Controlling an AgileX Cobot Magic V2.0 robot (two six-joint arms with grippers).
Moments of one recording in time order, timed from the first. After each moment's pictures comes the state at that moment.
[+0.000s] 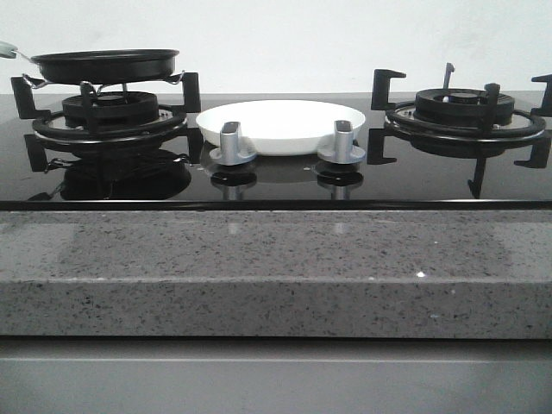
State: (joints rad) left arm 0.00 -0.01 0.01 0.00 0.19 0.02; right arm -0.04 -0.01 0.03 0.08 0.10 -0.06
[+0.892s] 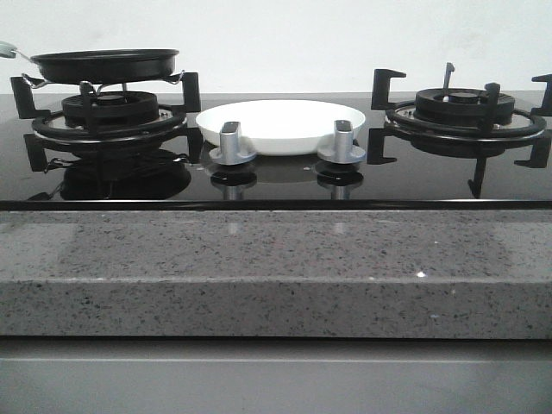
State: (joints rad) left arm 0.00 -0.01 0.01 0.00 0.11 0.02; right arm -0.04 -0.01 0.03 0.08 0.09 -0.06
